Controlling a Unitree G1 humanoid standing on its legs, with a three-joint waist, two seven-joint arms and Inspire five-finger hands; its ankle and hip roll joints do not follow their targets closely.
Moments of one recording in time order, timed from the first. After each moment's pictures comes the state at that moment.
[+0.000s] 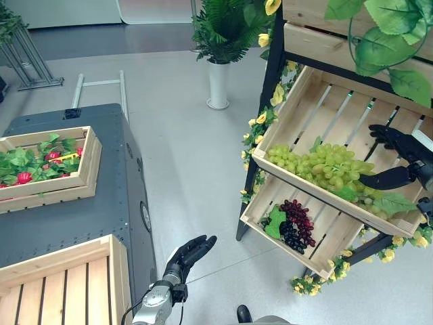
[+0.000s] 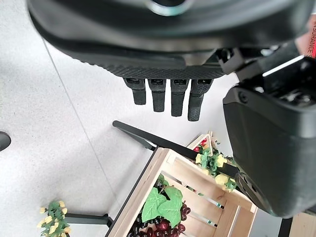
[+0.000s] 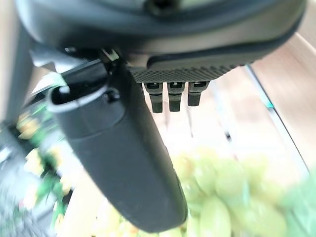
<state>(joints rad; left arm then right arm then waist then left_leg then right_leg) 0.01 0.28 -0.32 0.79 -0.50 -0.23 -0.08 -0.01 -1.10 -0.14 0.00 0.00 -0.08 0.07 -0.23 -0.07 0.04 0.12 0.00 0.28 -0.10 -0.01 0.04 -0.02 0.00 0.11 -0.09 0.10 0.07</state>
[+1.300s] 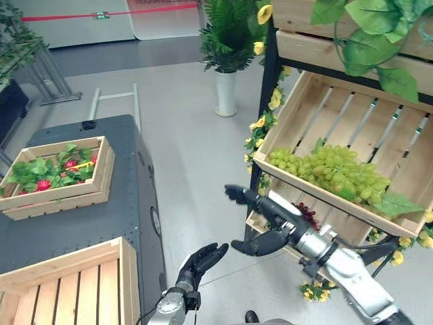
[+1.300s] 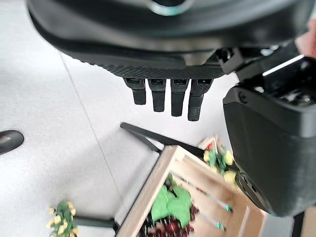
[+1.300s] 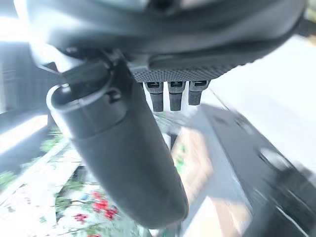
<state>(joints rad) 0.04 0.21 -0.40 0.82 -0.48 -0.22 0.00 0.05 -0.53 0.46 -0.08 0.21 -0.13 0.29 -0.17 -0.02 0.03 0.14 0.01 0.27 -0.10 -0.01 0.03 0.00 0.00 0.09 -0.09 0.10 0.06</state>
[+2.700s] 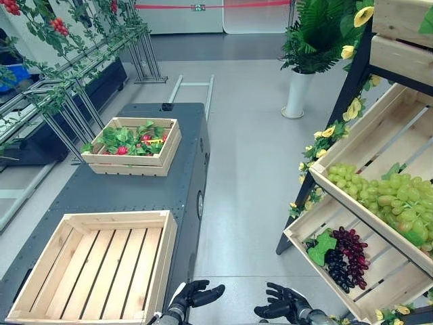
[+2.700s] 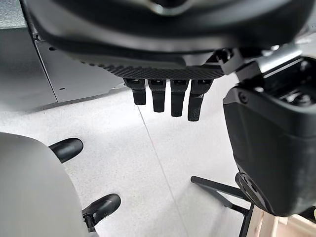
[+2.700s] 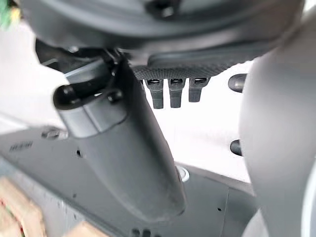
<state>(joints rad) 0.01 0.21 -0.45 1.14 -0.13 -0.25 0.05 0.00 -0.20 0.37 1.11 0.41 -0.12 0.20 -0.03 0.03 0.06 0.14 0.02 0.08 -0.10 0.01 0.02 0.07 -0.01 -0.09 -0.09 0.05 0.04</state>
